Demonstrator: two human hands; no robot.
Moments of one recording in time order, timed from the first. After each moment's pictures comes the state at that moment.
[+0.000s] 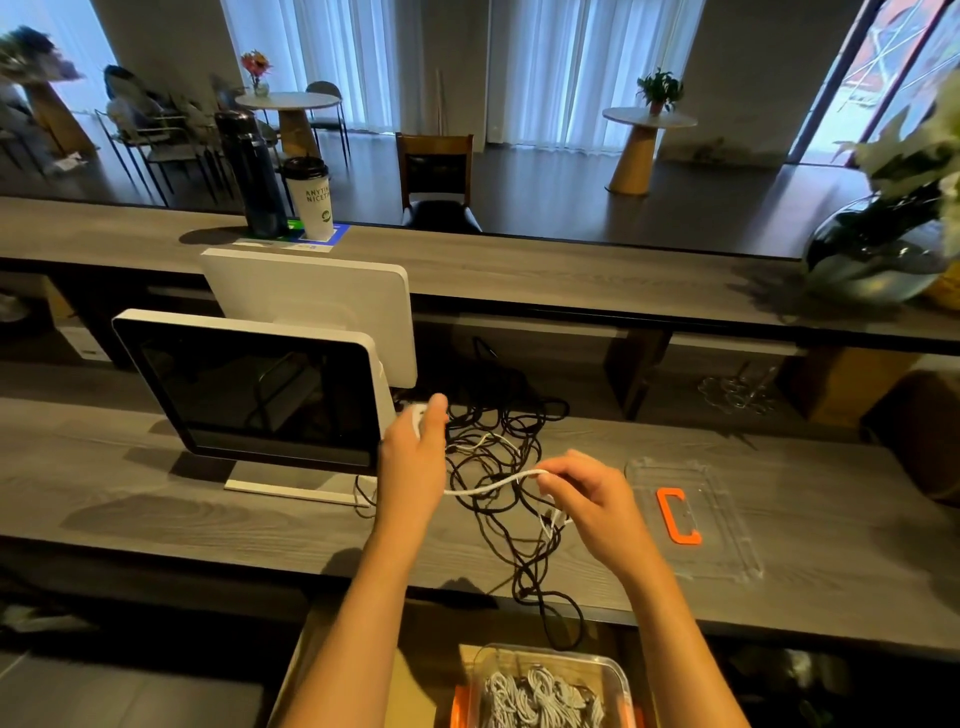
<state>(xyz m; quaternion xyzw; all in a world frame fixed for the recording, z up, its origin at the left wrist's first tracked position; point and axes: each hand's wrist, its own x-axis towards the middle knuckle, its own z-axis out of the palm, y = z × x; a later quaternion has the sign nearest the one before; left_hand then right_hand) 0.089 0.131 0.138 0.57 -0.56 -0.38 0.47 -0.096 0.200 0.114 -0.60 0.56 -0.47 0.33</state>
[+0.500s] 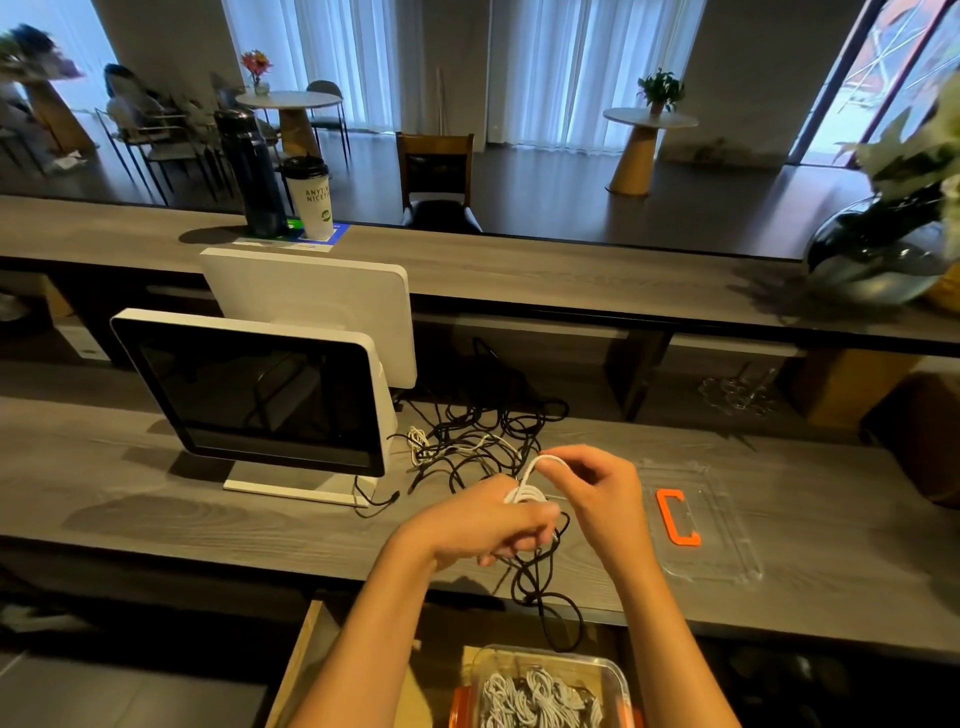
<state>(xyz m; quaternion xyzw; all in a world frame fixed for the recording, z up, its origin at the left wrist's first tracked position) 0.073 0.153 0.139 0.32 -0.72 -0.61 0.07 -0.089 0.195 0.119 -0.51 0.58 -0.55 0.31</state>
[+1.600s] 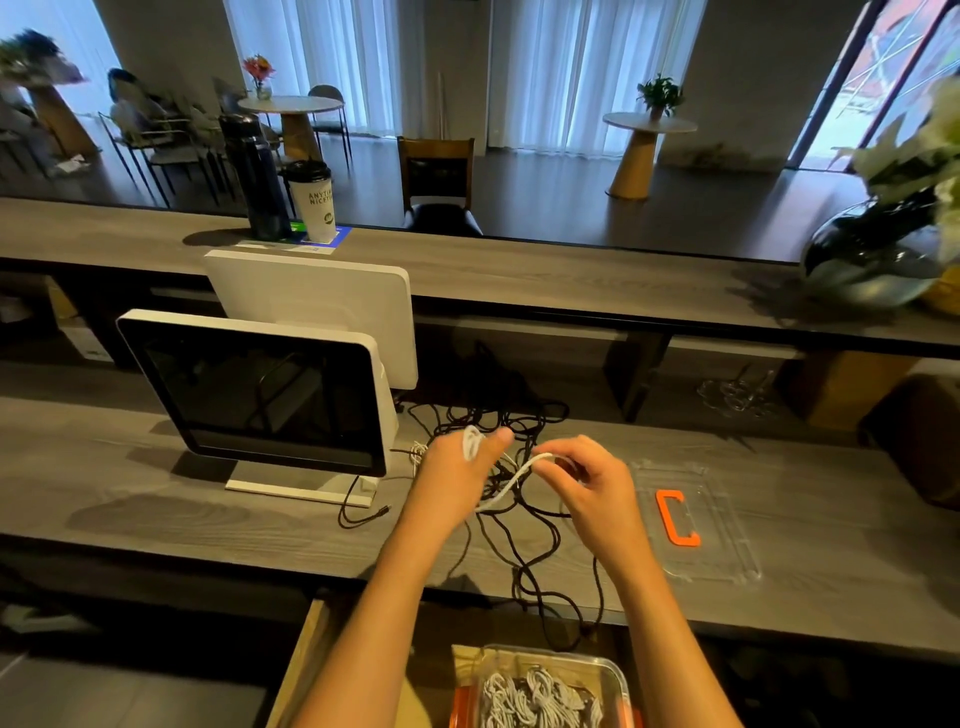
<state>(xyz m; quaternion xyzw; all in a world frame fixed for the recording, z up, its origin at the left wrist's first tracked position) 0.071 0.138 0.136 0.56 -0.67 -0.40 0.28 -0.088 0.197 0.121 -0.59 0.57 -0.52 0.25</state>
